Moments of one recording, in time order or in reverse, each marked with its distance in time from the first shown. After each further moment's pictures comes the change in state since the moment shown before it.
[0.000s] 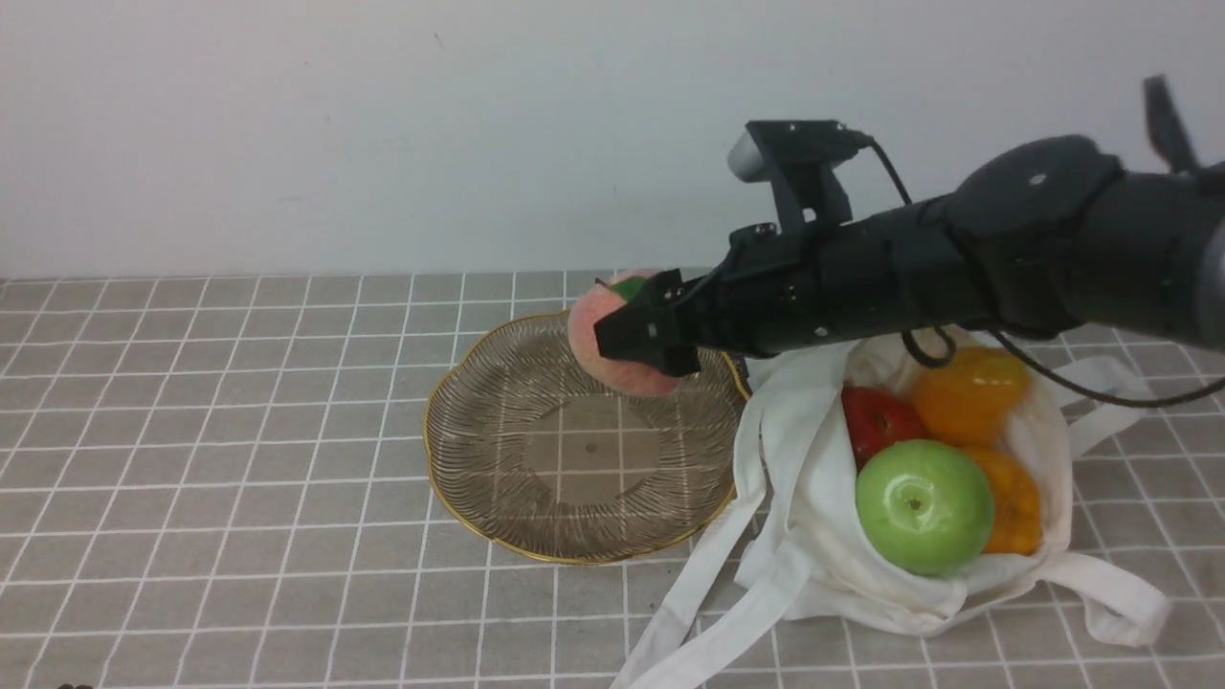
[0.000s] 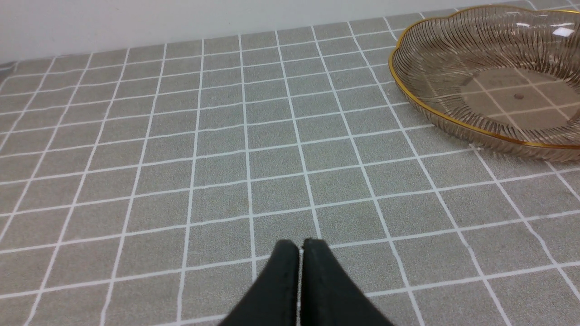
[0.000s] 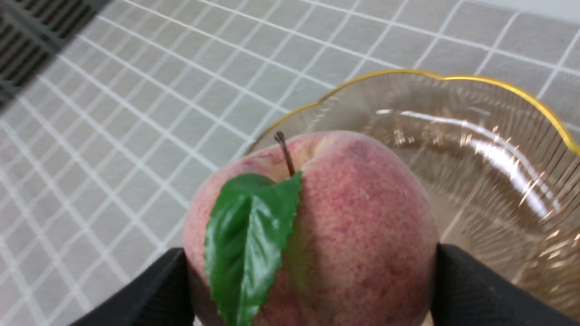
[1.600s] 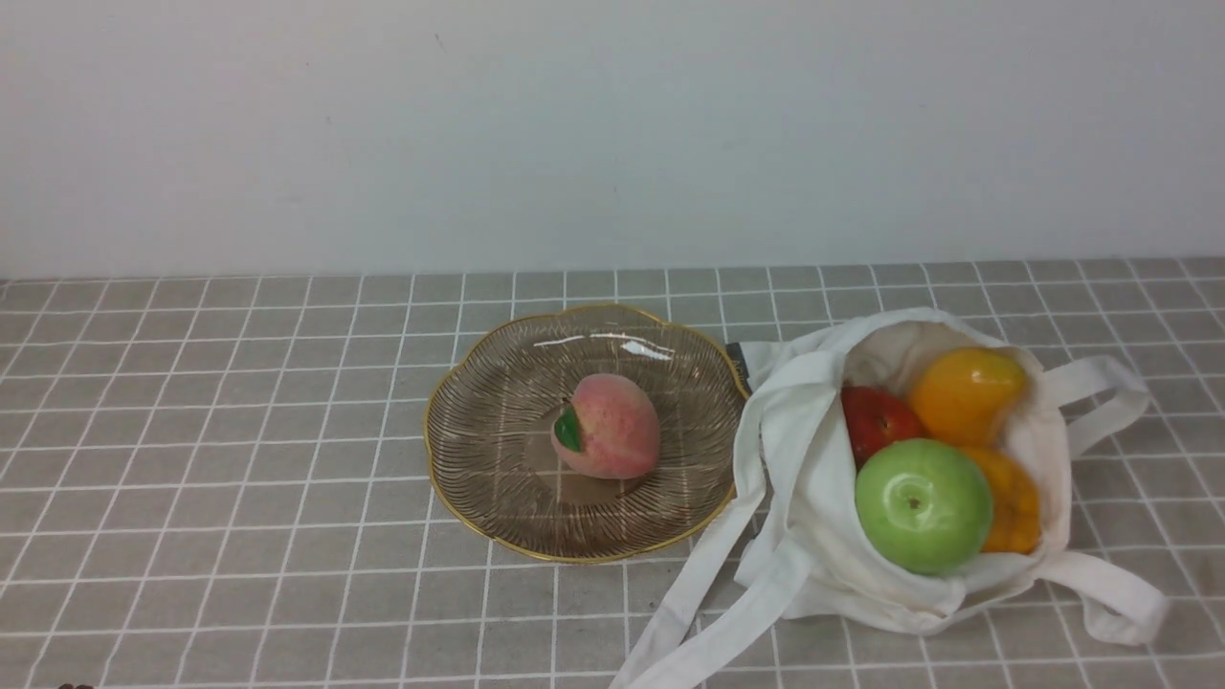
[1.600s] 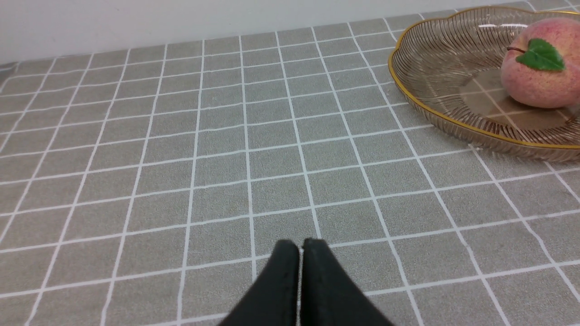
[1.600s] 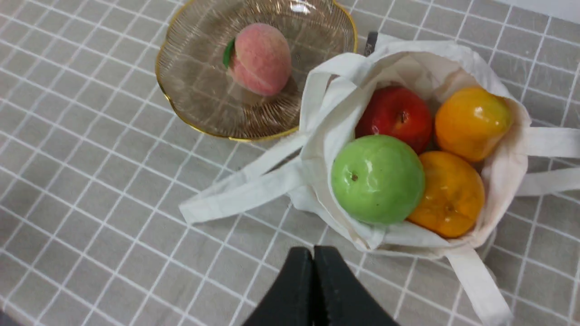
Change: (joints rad) right arm -0.010 -1.153 0.304 -1.030 0.548 1.003; left arm 0.000 0.000 0.000 0.000 0.000 -0.001
